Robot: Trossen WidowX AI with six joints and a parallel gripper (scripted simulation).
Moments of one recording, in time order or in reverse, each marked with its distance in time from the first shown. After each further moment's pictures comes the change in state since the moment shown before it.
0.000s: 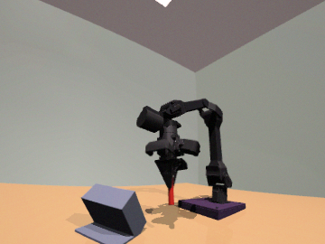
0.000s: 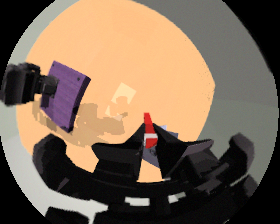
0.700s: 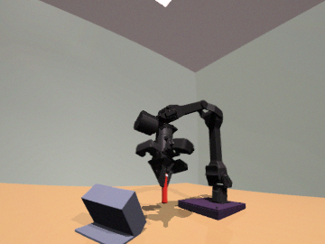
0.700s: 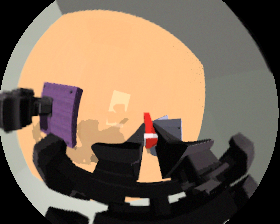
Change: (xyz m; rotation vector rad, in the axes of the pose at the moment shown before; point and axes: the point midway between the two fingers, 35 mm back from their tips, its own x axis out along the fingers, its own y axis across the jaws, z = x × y) arm -0.005 0.006 -0.020 0.255 -0.027 -0.101
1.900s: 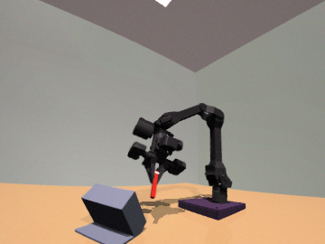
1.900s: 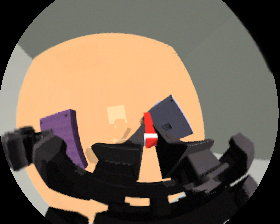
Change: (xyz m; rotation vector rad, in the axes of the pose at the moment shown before) arm -0.014 0.004 -0.035 0.418 -0.070 -0.170
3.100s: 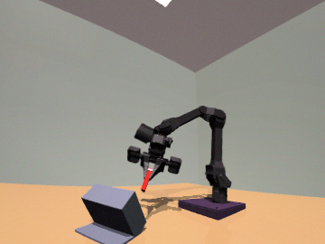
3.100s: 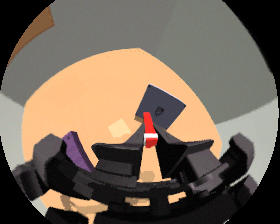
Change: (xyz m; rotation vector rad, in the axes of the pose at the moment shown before) arm -0.021 -0.007 -0.032 0.392 -0.103 -0.157
